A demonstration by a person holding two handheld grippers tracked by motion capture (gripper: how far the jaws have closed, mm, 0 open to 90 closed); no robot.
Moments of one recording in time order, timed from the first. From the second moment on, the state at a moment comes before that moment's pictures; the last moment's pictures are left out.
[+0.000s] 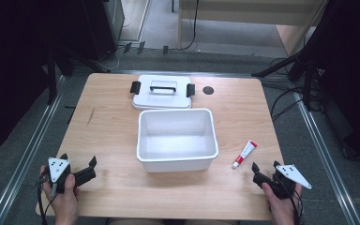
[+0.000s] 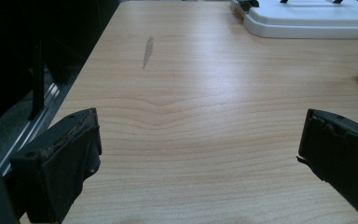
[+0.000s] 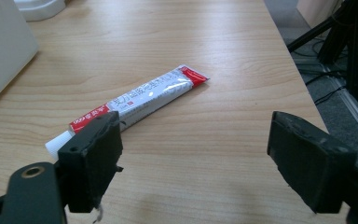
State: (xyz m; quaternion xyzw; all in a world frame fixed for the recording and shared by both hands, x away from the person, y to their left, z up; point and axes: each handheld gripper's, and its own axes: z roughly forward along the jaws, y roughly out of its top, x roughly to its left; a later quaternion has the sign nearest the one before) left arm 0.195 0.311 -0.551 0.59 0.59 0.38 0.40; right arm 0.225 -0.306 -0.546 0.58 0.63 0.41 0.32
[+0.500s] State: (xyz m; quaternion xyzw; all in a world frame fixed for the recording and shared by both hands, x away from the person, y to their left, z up) left arm 0.195 0.306 -0.551 0.60 0.58 0.39 0.39; right arm 0.251 -0.280 -0.519 0.63 0.71 0.22 0.21
